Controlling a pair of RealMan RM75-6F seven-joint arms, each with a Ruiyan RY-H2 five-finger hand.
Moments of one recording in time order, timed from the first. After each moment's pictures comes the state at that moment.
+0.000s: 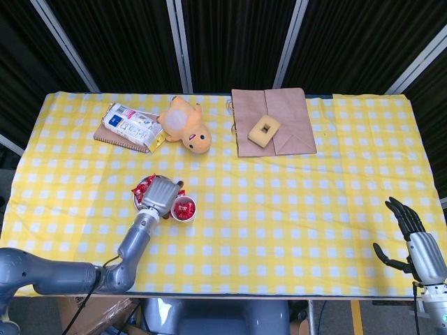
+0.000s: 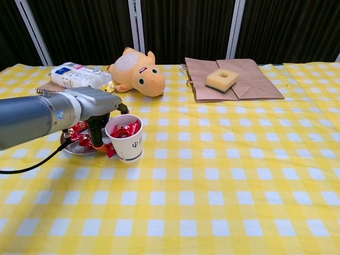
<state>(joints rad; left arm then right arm) -1.06 -1.64 -0.08 -1.53 0.45 1.06 0.91 0.10 -1.15 0.00 -1.37 -1.62 1.53 0.63</state>
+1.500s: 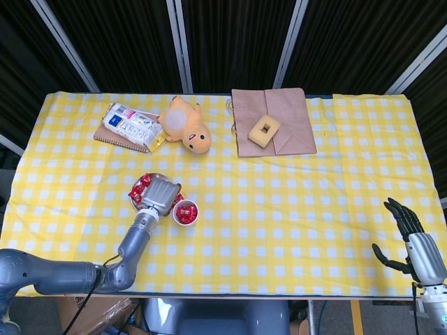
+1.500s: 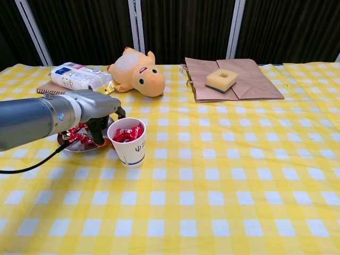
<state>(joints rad) -1.05 -1.65 -0.09 -1.51 0.45 1.03 0.92 0.10 -1.15 0.00 -1.38 -1.62 1.53 0.63</state>
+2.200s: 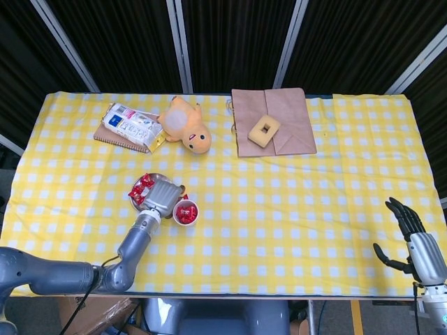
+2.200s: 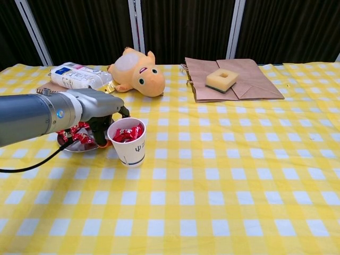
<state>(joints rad) -1.06 -1.61 -0.09 -1.57 0.43 1.02 0.93 0.10 -1.15 0.00 -1.38 -1.62 1.54 0.63</state>
